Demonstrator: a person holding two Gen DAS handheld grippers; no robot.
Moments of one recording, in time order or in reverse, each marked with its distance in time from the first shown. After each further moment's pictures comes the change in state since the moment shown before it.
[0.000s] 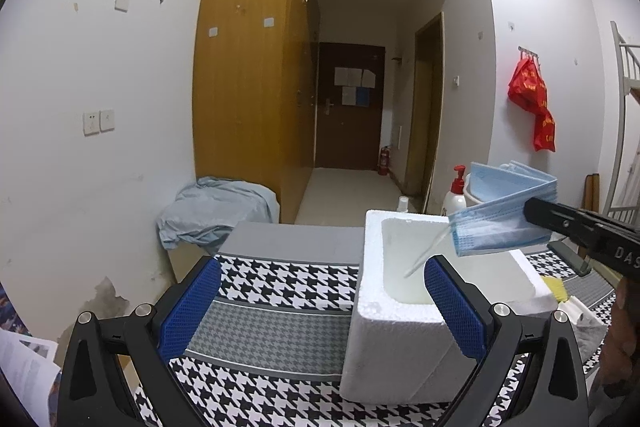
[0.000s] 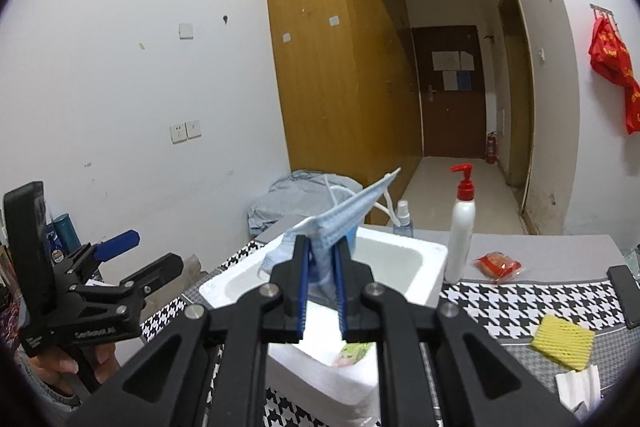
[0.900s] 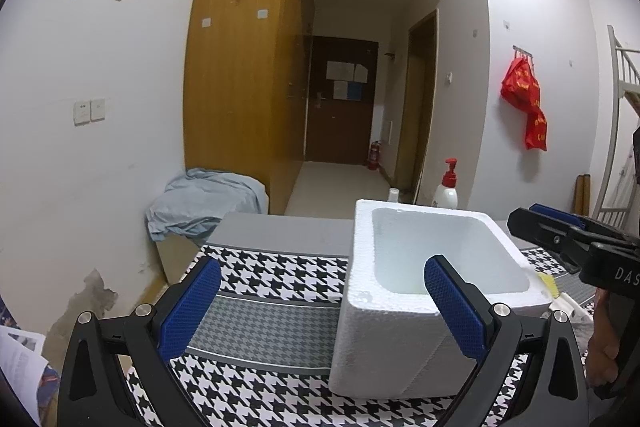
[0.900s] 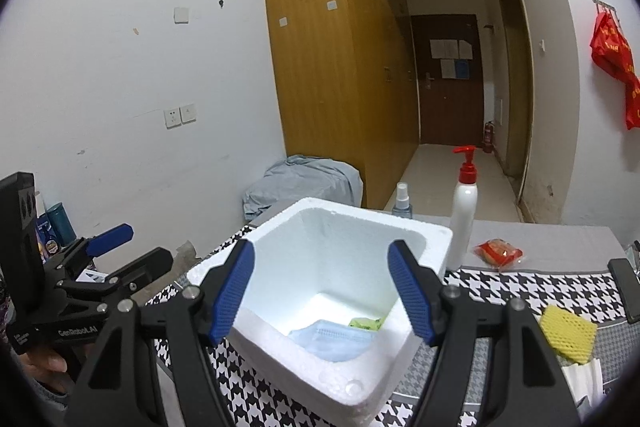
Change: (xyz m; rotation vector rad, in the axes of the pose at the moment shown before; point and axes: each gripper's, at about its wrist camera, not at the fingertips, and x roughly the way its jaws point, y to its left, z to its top) left arm 0.003 0.001 -0.006 -0.013 0.023 -0.049; right arm 0.005 0.003 -0.006 0.011 0.030 -0.015
